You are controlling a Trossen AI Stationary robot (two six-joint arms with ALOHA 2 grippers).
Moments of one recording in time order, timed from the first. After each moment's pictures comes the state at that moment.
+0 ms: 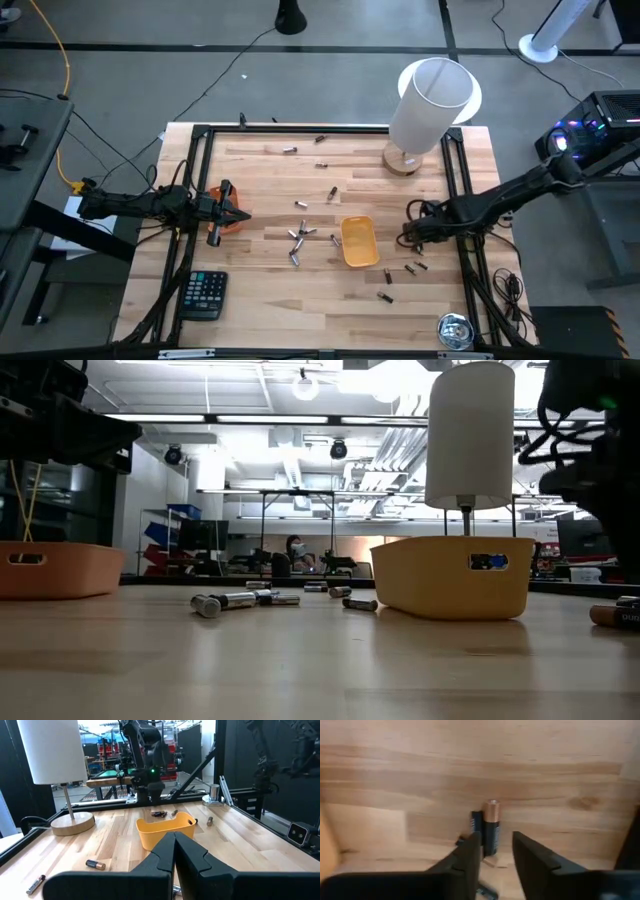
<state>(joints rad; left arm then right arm) -0.09 0.01 0.01 0.01 0.01 0.08 0.31 1.11 0.59 -0.97 0.02 1.80</state>
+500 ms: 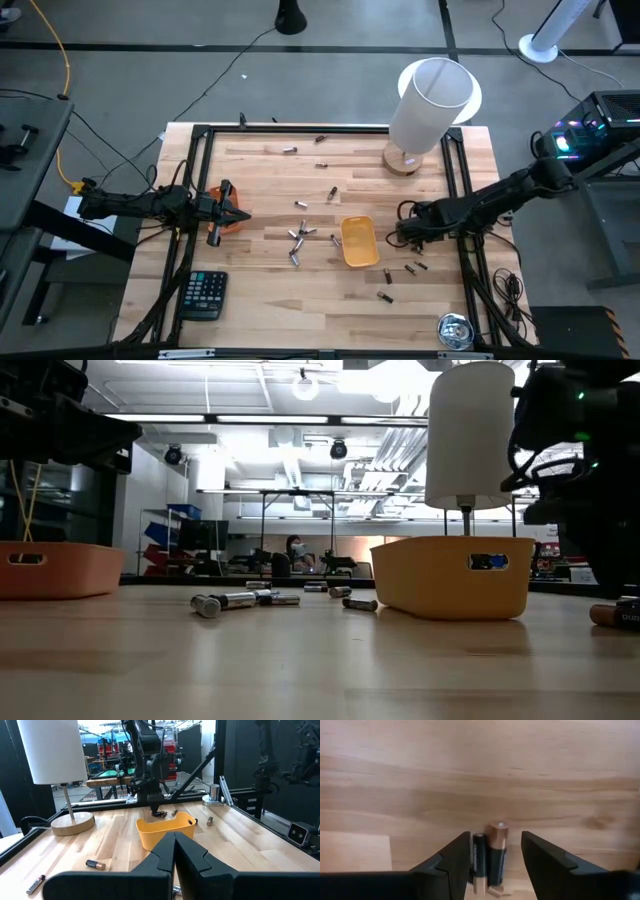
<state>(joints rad) -0.09 0.01 0.01 0.01 0.01 0.08 0.24 1.29 0.59 -0.88 0.02 1.72</state>
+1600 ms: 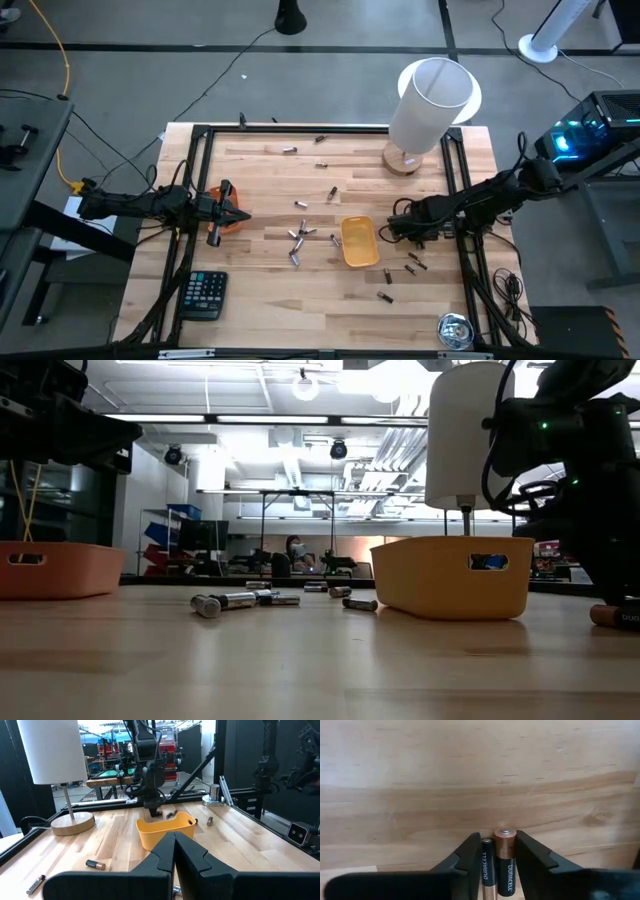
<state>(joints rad) -0.09 0.01 0.01 0.01 0.01 0.08 0.15 1.44 0.61 -0.88 0.00 1.72</state>
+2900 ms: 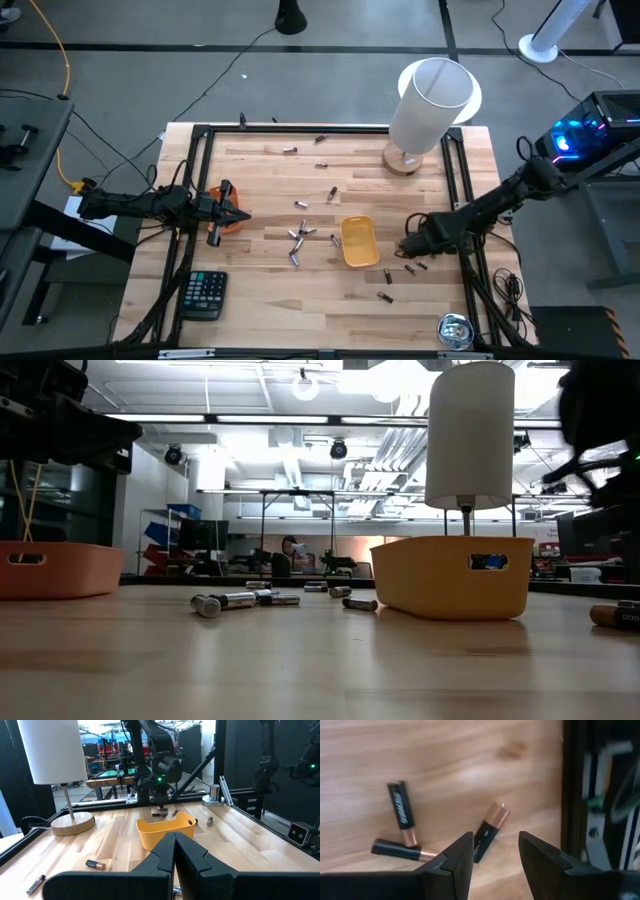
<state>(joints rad) -0.09 0.01 0.01 0.01 0.01 0.08 0.44 1.38 0.67 -1.10 -0.14 2.15</state>
